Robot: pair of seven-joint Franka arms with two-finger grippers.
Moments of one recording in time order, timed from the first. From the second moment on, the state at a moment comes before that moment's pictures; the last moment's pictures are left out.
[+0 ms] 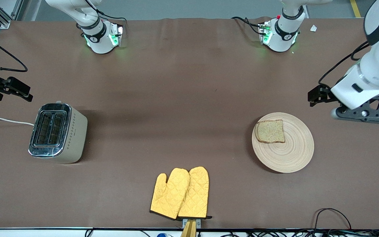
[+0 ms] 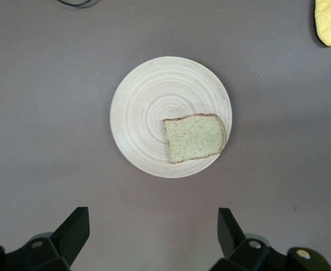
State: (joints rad) left arm -0.08 0.24 -0.16 -1.26 0.11 1.45 -0.07; right arm 0.05 0.06 -0.05 -1.48 0.00 1.58 0.05
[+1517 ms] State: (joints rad) left arm -0.04 -0.07 -0.05 -1.53 0.01 1.39 -0.06; right arm 0.04 0.06 -0.05 -1.48 0.00 1.58 0.05
